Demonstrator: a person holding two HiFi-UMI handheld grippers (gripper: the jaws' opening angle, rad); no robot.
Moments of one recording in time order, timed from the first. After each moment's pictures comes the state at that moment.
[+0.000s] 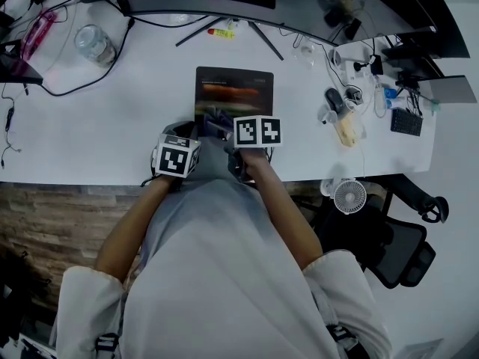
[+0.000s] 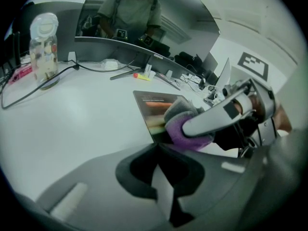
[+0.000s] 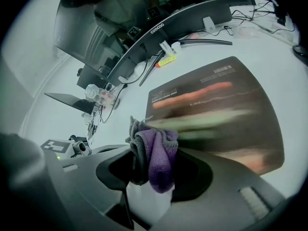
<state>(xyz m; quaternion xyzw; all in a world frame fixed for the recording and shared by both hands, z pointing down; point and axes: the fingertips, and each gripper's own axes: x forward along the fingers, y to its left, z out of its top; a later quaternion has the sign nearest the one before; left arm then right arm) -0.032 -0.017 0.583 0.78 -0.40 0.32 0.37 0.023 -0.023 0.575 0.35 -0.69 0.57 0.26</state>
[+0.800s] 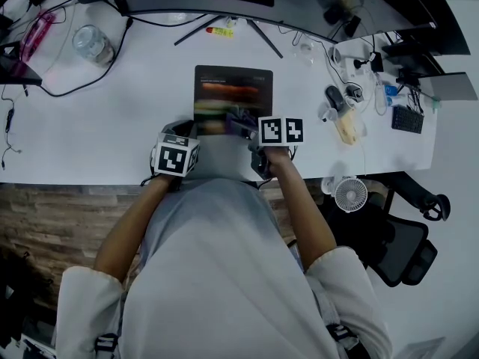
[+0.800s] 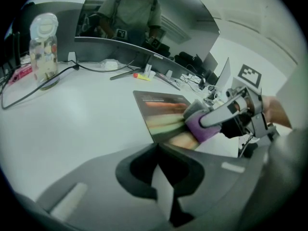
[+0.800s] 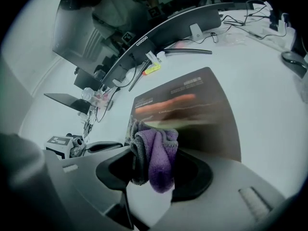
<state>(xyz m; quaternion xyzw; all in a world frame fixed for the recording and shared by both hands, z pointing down) -0.032 -0.016 0.583 0.78 -0.40 0.32 0.37 0.088 -0.022 0.577 0.36 -0.69 0.56 0.28</state>
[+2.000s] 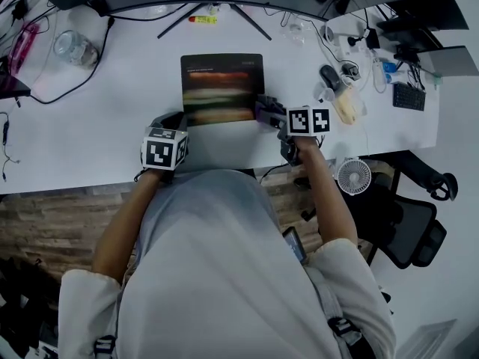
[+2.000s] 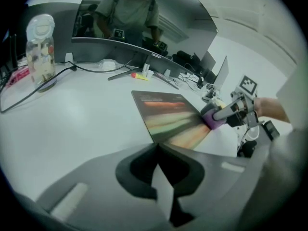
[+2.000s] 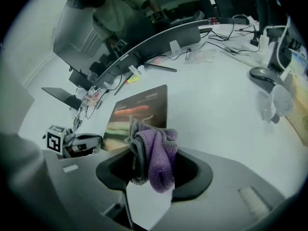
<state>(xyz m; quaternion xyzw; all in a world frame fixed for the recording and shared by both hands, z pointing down) -0.031 -0.016 0.581 0.78 -0.39 0.32 0.37 0.200 -0.014 0.576 0.41 -0.68 0.52 0.31</state>
